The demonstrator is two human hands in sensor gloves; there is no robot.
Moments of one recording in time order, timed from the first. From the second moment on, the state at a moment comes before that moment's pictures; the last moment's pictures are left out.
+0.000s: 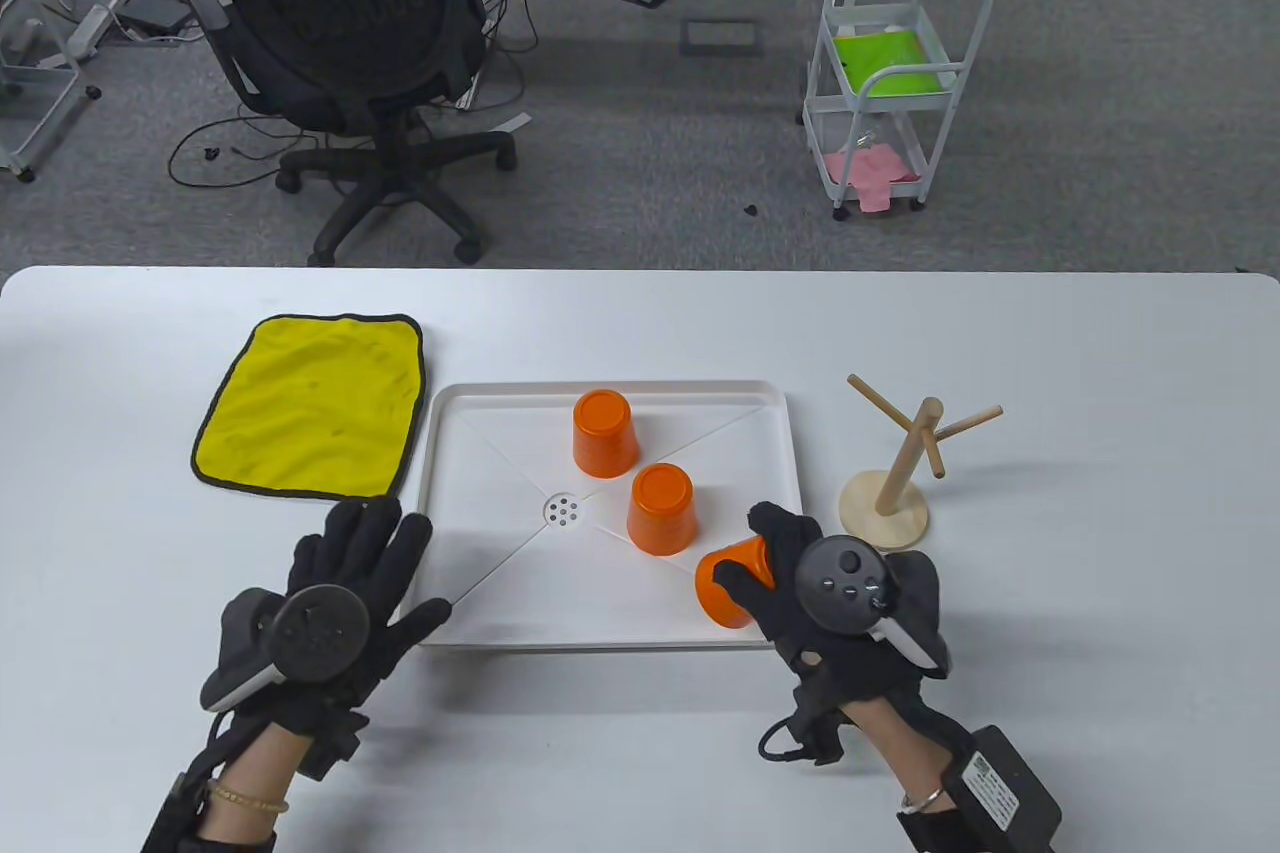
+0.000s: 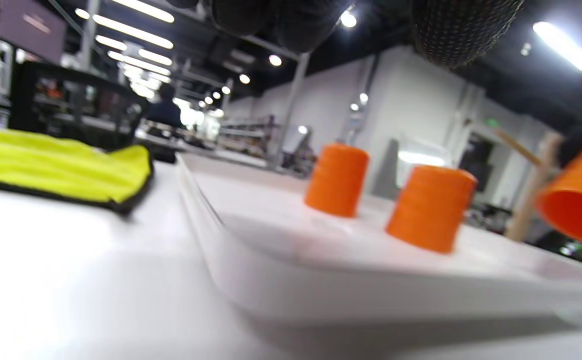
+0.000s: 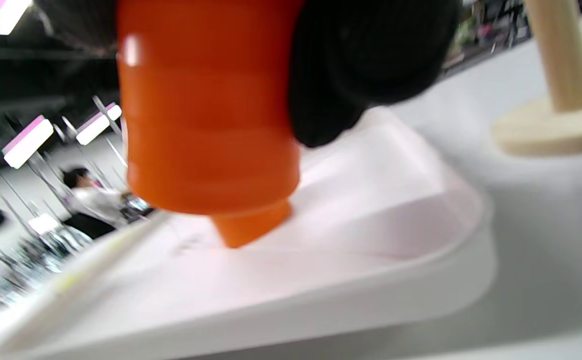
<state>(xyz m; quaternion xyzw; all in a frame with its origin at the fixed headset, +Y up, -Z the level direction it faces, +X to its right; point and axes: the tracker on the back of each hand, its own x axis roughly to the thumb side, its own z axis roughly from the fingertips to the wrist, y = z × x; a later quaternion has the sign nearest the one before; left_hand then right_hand) -0.298 -0.693 -0.273 0.00 -0.16 0.13 0.98 0.148 -0.681 -0.271 0.12 0.03 0.94 0.31</state>
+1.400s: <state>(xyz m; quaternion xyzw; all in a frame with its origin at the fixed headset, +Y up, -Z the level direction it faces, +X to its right) -0.342 -0.744 -0.420 -0.12 0.16 -0.02 0.98 0.183 -0.702 -0.226 0.16 0.09 0.86 0.47</state>
